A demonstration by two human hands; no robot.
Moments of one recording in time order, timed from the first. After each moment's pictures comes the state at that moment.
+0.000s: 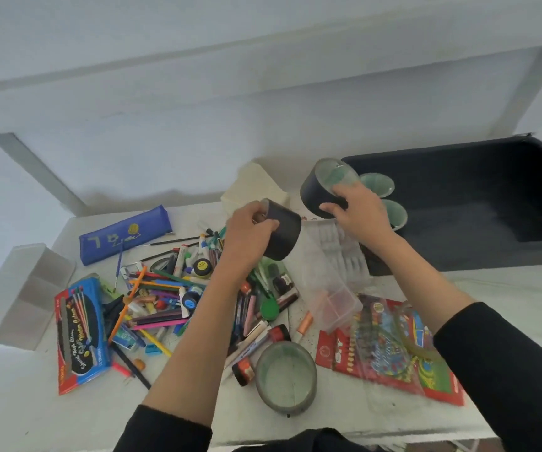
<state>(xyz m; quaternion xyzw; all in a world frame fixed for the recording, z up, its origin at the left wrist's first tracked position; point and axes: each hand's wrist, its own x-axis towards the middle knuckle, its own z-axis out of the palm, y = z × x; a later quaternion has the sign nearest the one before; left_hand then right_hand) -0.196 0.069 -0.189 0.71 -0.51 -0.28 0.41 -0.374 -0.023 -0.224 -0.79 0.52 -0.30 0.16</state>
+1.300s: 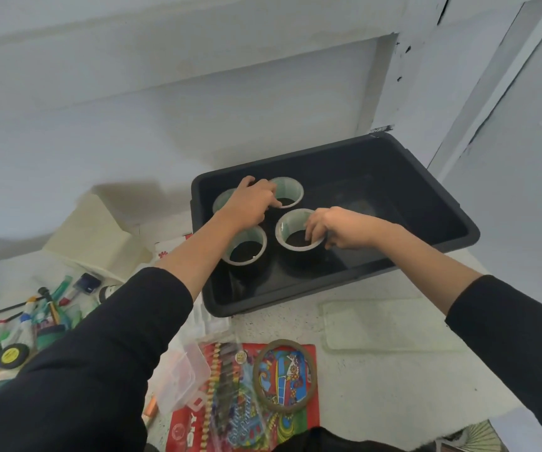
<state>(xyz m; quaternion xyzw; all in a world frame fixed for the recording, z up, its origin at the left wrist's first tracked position) -0.397 -0.173 -0.265 0.47 -0.88 -0.01 -0.03 -0.613 -0.131 -0.267 -0.90 0.38 0.03 0.22</state>
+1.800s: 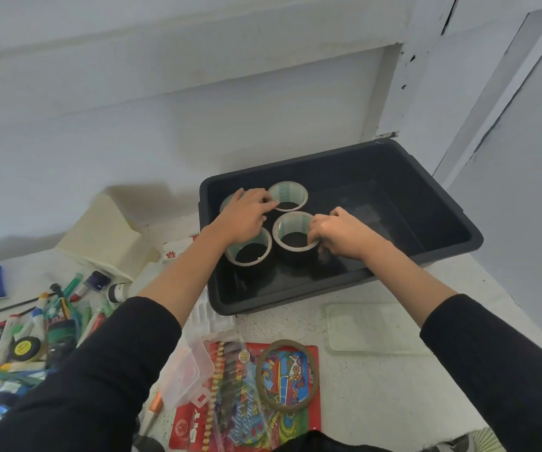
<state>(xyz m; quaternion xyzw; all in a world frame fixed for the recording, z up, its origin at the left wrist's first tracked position) -0.371 -0.152 -0.271 0.51 -0.86 -0.06 0.00 -0.601 -0.123 -0.285 -0.90 0.42 0.02 0.09</state>
